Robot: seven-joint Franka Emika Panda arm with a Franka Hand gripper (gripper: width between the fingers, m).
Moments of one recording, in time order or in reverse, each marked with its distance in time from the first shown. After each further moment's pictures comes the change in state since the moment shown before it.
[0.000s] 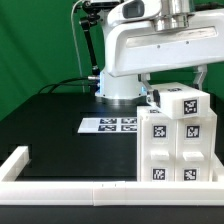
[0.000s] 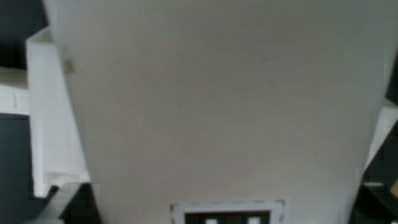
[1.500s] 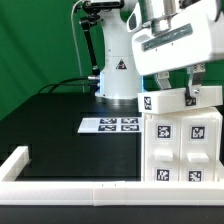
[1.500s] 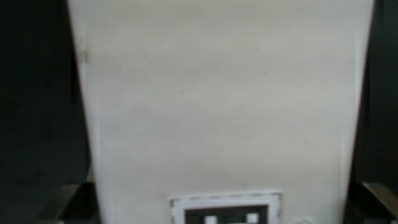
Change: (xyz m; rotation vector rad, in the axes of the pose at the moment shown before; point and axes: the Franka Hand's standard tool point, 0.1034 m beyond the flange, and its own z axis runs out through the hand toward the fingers) arm 0.001 -0.009 0.001 0.063 0.038 1.393
